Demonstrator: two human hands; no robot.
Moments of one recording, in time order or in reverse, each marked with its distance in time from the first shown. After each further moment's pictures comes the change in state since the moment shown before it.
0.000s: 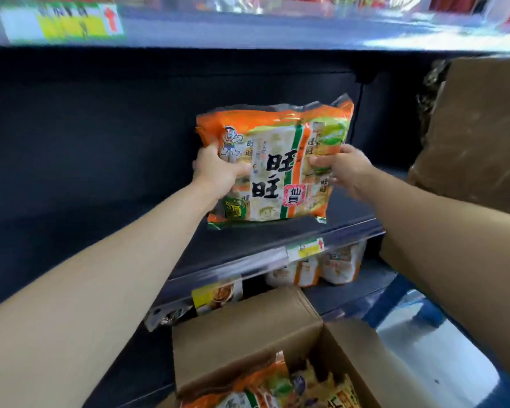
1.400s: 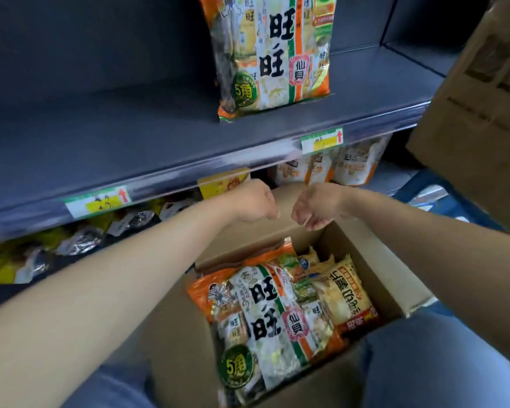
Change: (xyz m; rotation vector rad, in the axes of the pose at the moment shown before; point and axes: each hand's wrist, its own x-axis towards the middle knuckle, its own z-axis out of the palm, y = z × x) left_hand -0.135 -0.110 0.037 0.602 -0.722 -0.270; right_hand -0.099 0.176 0.047 -0.730 -0.668 0.436
